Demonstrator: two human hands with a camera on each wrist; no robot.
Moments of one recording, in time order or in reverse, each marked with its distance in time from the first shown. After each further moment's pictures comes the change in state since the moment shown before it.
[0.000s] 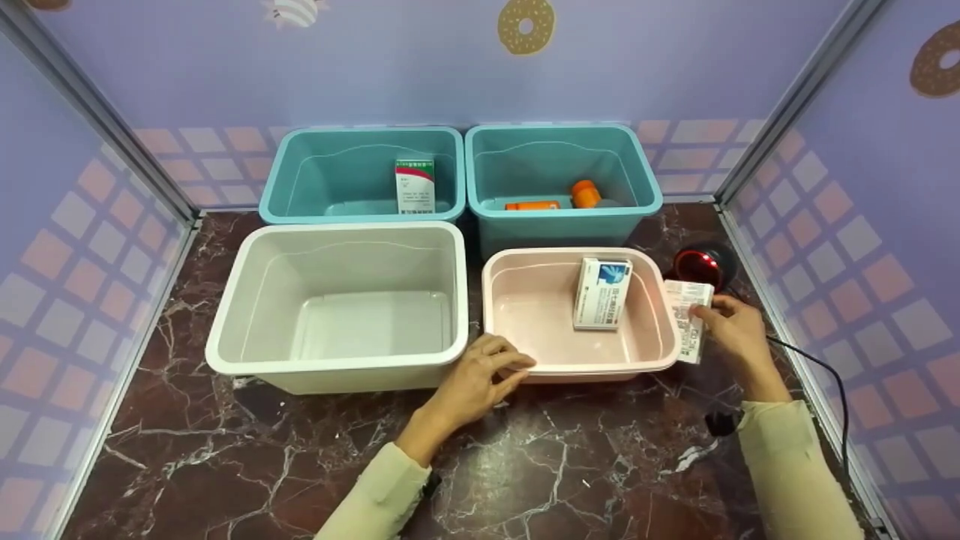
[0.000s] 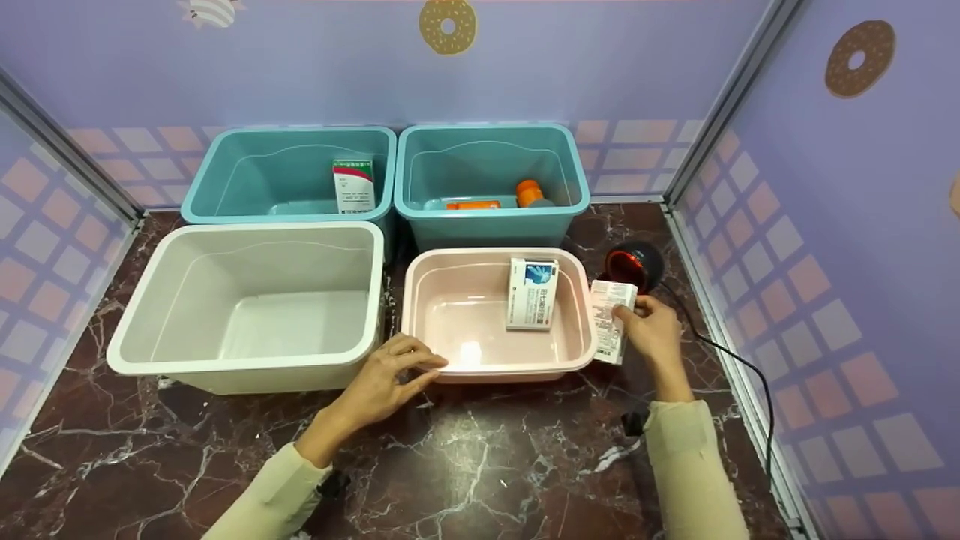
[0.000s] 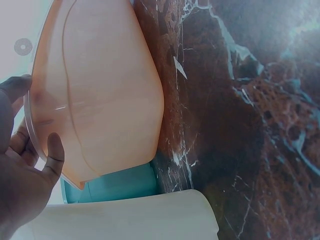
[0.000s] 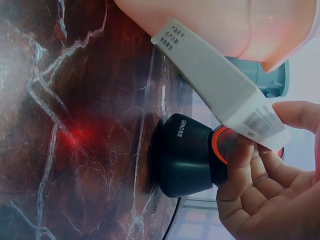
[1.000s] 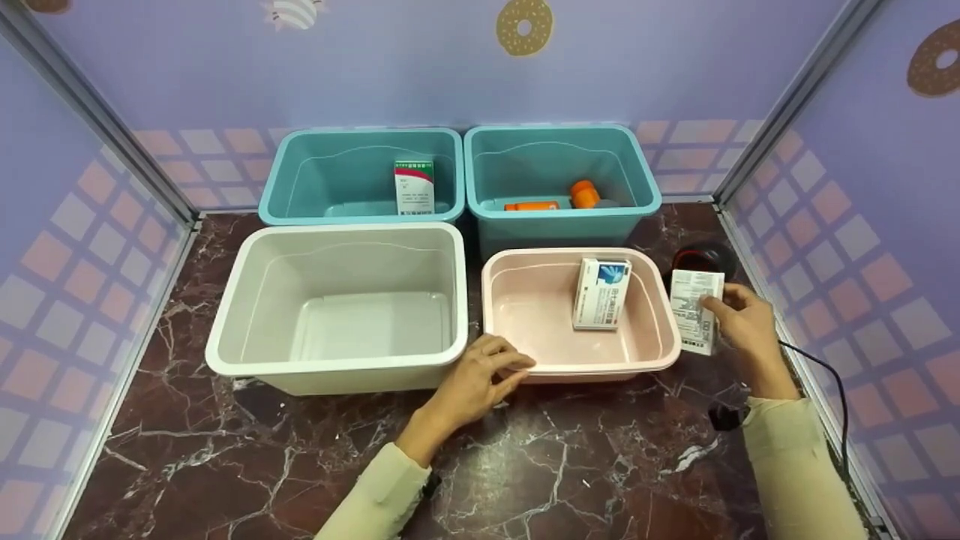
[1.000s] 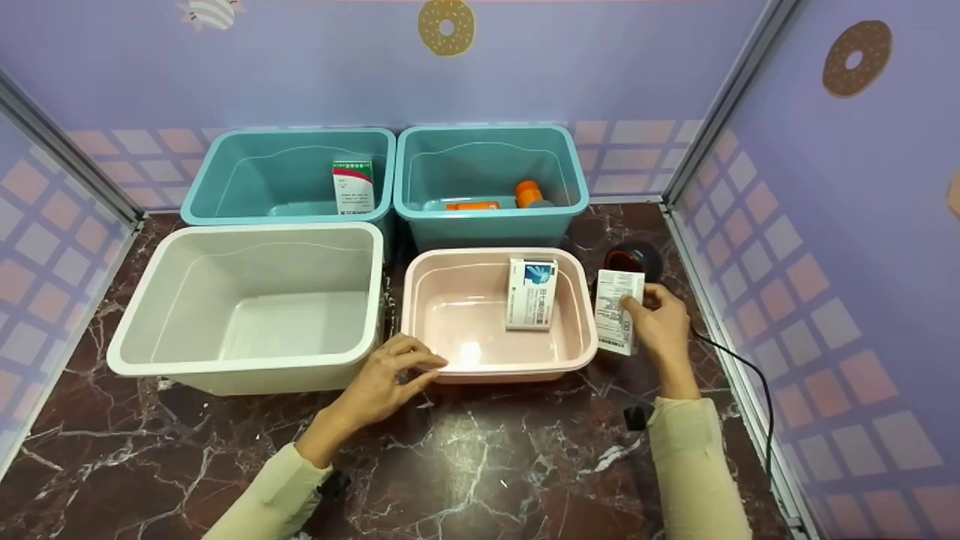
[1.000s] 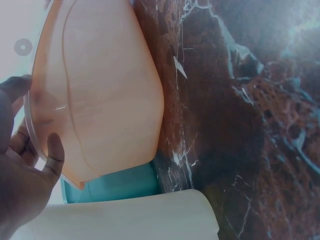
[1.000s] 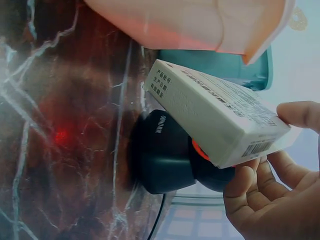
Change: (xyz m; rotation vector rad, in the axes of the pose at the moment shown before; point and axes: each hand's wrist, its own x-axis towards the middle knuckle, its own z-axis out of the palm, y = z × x) left_hand 0.000 -0.001 0.000 0.019 -0.009 0.002; right_hand -0.001 -0.010 -0.010 -0.036 0.101 -0.042
